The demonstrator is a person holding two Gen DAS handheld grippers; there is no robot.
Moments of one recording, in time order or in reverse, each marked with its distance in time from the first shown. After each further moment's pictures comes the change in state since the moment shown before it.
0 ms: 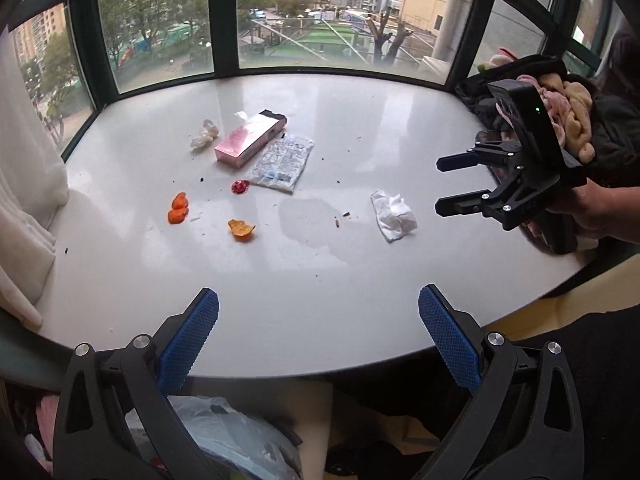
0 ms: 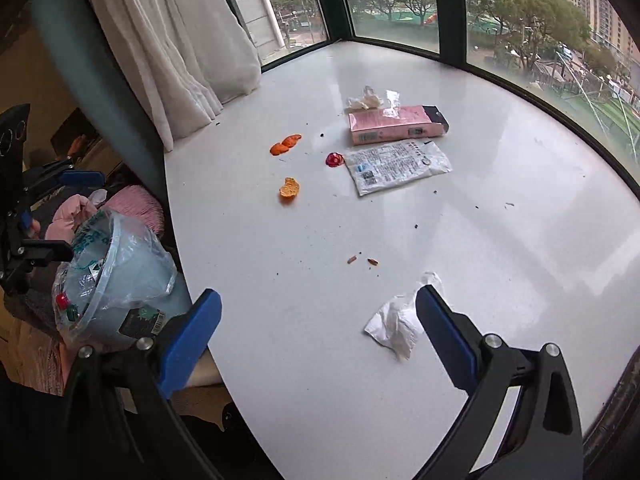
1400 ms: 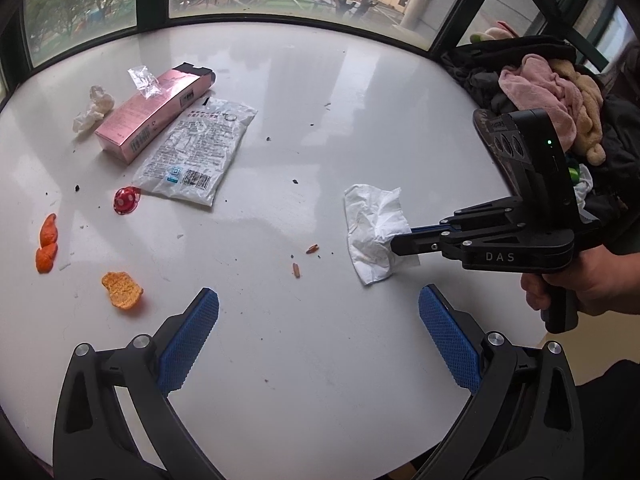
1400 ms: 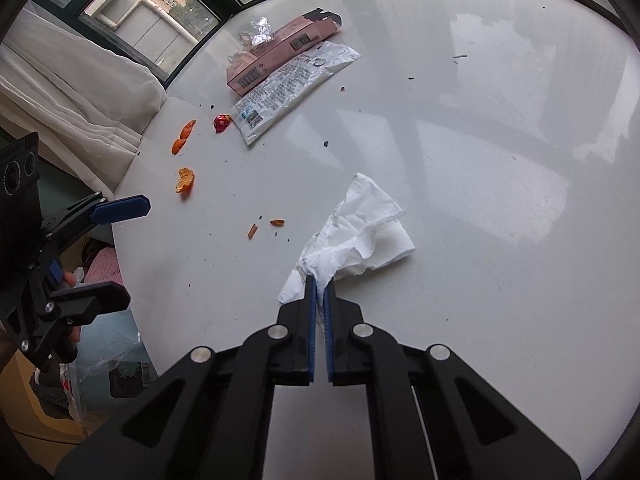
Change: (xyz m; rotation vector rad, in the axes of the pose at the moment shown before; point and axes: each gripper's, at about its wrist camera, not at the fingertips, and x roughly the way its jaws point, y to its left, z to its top) left arm 0.187 0.000 0.055 0.004 0.120 -0.199; right arm 0.086 -0.084 -0.025 0.377 0.070 0.057
